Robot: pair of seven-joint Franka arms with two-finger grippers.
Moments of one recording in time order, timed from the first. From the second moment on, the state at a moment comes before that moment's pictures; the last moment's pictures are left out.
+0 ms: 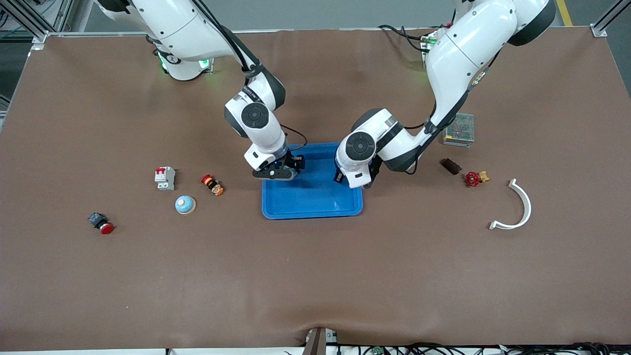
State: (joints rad) left arm -0.22 0.76 -0.56 -1.74 0.22 2.25 -1.96; right arm 0.53 0.56 0.19 -2.03 -0.07 2.69 0.83
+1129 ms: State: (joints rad) left arm -0.18 0.68 -0.56 -1.69 0.28 2.18 -1.82; right arm 0.24 0.40 0.18 -1.88 0.02 2.18 0.33
